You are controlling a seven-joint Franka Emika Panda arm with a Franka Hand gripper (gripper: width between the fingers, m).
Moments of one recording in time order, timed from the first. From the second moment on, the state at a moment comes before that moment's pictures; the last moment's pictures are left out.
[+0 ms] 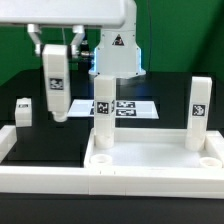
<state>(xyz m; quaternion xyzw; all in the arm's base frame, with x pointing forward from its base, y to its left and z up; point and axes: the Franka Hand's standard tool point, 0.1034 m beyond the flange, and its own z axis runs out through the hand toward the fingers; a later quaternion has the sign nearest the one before) 0.568 -0.114 0.169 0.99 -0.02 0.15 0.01</state>
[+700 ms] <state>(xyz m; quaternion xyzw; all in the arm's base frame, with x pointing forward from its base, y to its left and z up) 0.600 -0.037 0.164 0.99 0.01 0.15 0.00</state>
